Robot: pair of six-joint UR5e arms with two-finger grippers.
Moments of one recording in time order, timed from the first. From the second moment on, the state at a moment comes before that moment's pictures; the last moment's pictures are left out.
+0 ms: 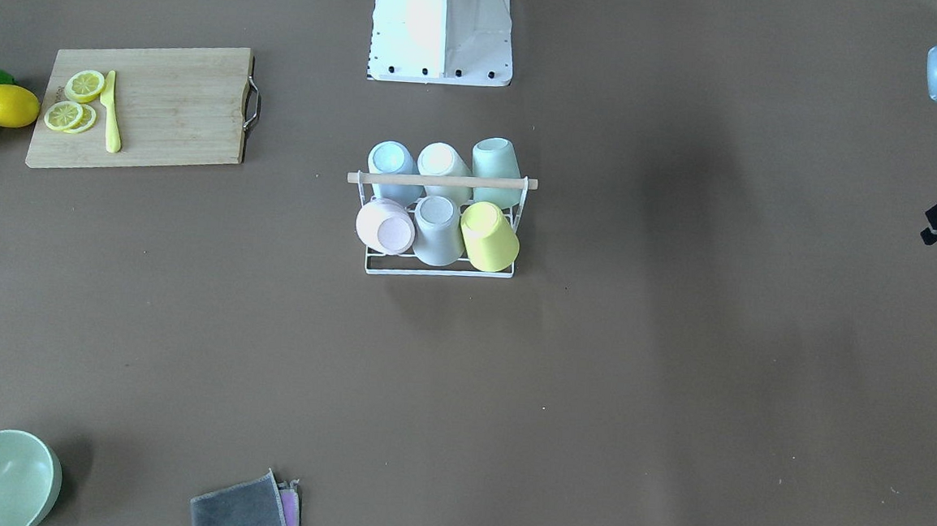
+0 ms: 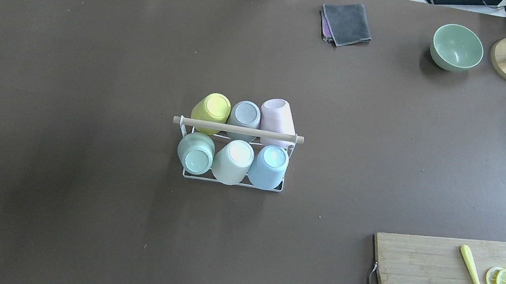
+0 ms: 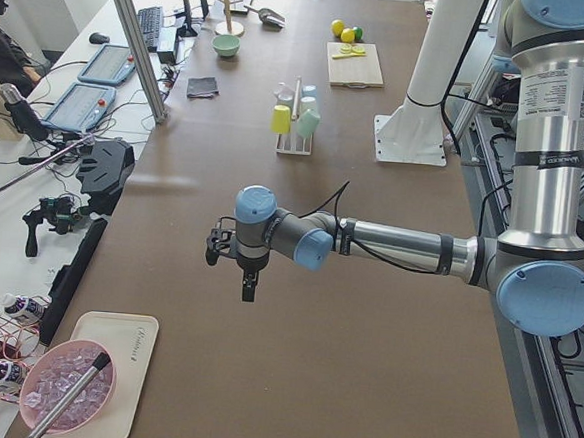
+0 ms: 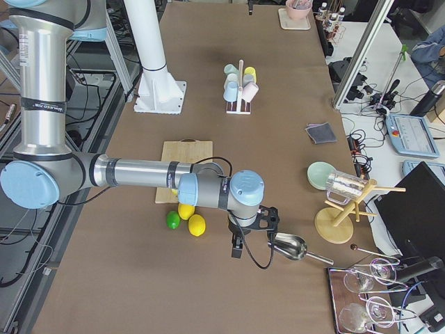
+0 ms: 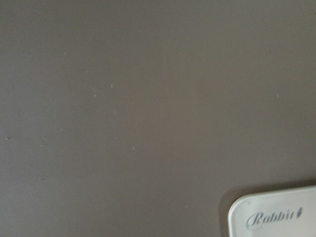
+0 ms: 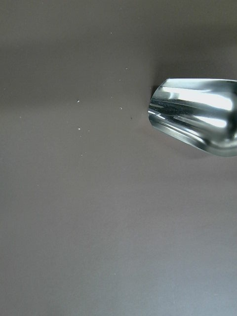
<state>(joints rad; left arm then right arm) -1.35 -1.48 -1.69 -1.82 -2.29 -0.45 1.63 -1.66 1.65 -1.61 2.28 0.03</state>
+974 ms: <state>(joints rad) -1.61 -1.36 -1.67 -1.72 -2.38 -0.16 1.65 -1.68 1.63 -1.61 2.28 0.03</state>
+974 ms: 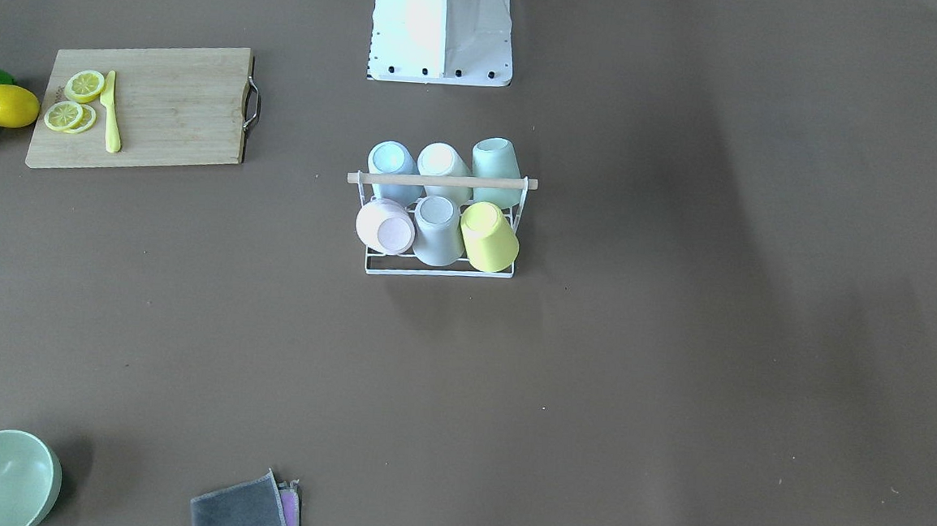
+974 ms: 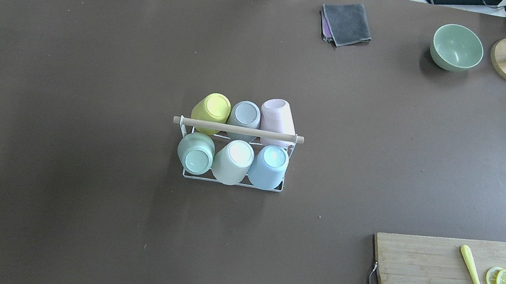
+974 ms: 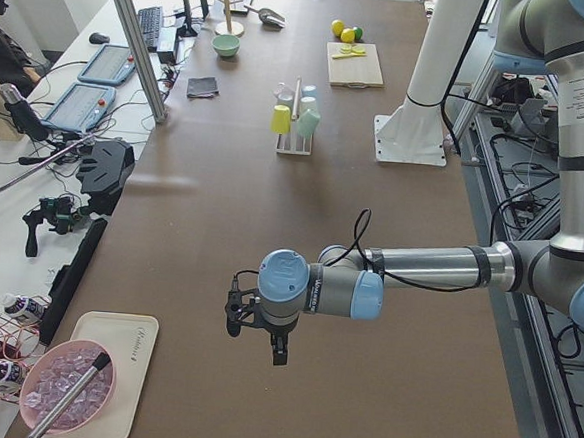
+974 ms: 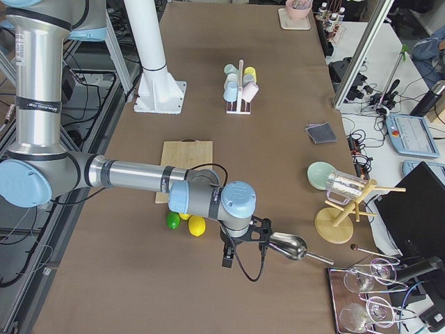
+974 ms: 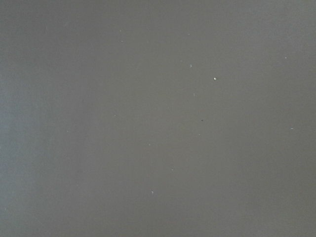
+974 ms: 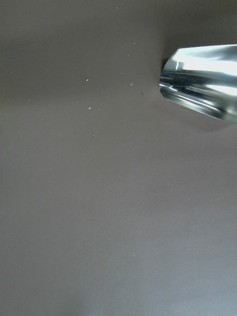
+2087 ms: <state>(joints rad) -1.56 -1.37 -1.81 -1.50 -2.22 0.01 1.65 -1.69 1.63 -1.61 2.28 0.03</state>
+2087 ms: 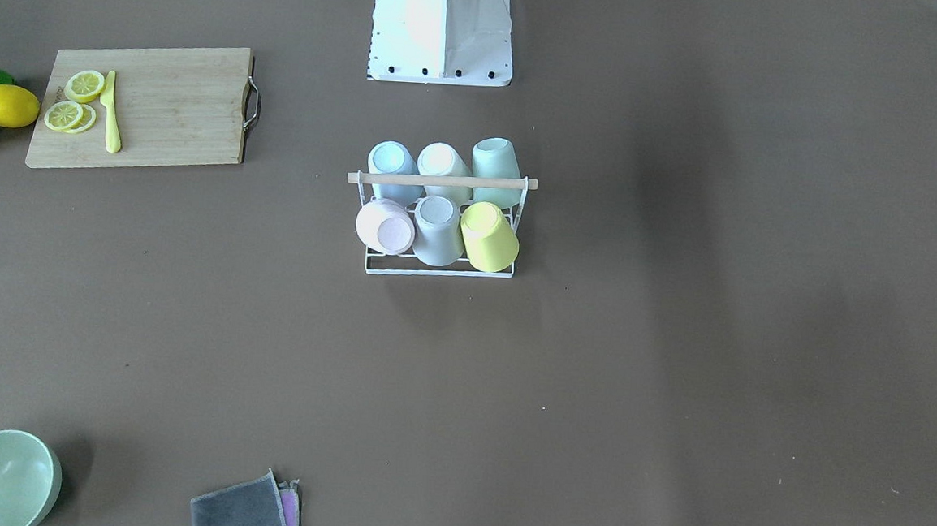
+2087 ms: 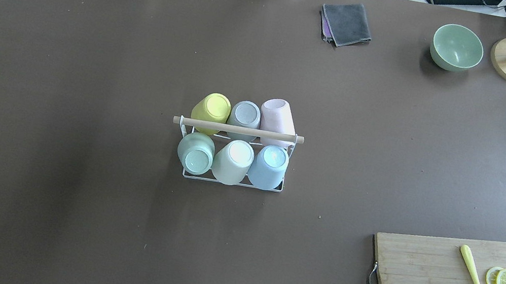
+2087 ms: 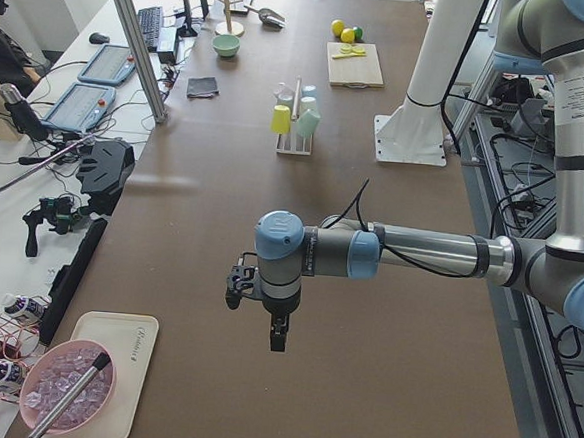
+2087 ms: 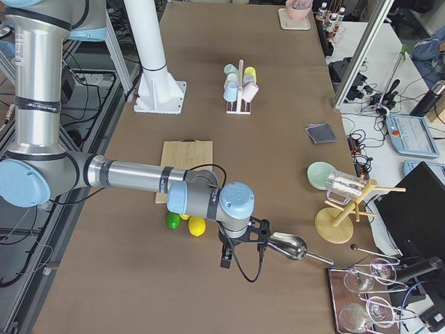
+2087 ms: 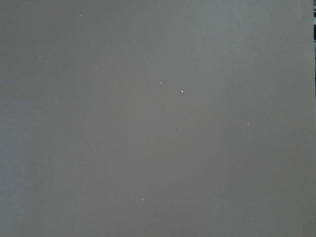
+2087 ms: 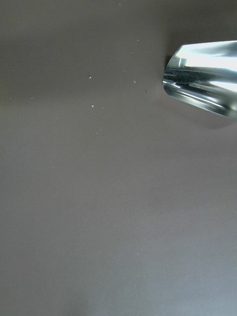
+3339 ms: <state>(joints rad) -1.56 -1.37 -1.79 -1.51 -2.22 0.02 1.65 -1.68 1.63 -1.61 2.31 0.04</state>
